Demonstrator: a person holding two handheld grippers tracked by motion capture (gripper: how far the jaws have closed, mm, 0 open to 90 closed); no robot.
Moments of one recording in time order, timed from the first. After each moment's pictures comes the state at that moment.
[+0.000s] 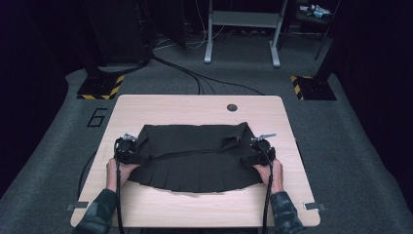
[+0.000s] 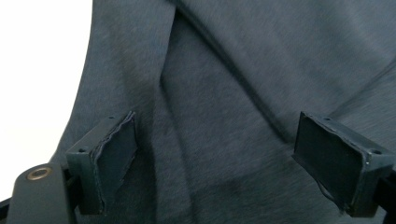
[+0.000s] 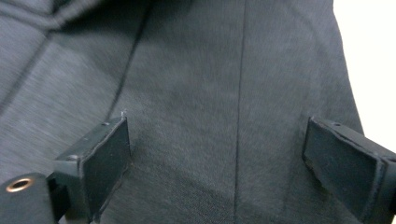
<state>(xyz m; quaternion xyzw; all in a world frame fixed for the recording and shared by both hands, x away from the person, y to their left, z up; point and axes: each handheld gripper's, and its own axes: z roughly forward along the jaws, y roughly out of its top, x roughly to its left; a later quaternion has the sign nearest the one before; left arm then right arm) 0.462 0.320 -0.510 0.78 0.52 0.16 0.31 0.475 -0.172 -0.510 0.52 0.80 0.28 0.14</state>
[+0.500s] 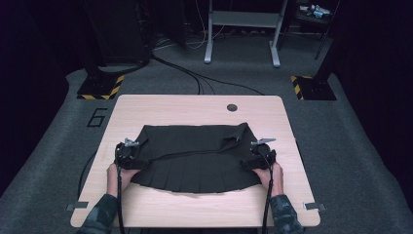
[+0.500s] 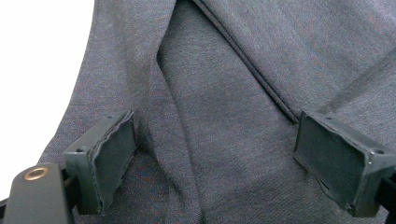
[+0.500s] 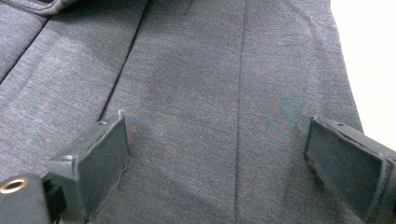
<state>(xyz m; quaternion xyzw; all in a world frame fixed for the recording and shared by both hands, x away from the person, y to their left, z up) 0.449 0.316 -0.518 0.78 0.51 0.18 0.30 0.463 -0.172 -0.516 0.51 0.80 0.28 0.16</state>
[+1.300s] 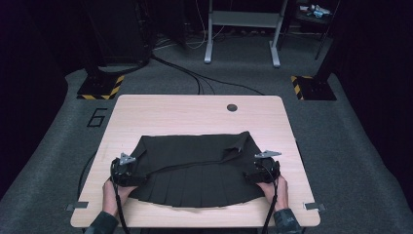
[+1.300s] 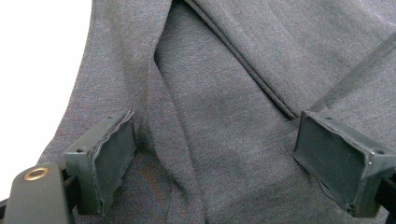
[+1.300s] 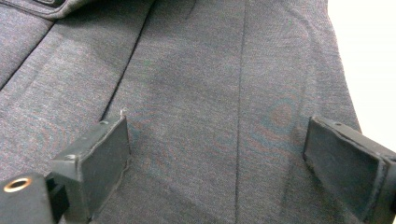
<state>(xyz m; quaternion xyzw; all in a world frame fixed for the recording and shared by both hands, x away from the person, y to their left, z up) 0.387 0.315 -0.522 0.78 0.50 0.19 0.32 0.414 -0.179 -0.519 0.49 0.80 0.30 0.17</state>
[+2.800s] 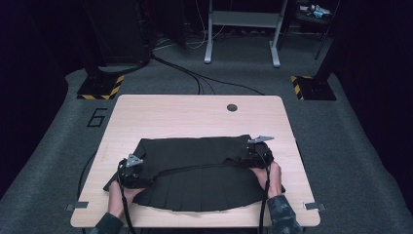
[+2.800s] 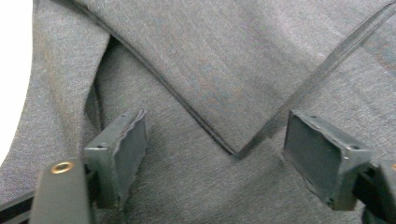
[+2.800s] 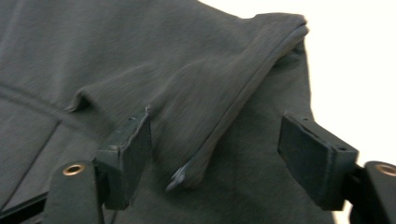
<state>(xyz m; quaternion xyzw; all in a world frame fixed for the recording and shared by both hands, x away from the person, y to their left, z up) 0.383 0.289 -0.512 0.79 0.47 0.18 0.34 0.446 -0.153 -0.485 0.50 0.79 0.30 0.18</state>
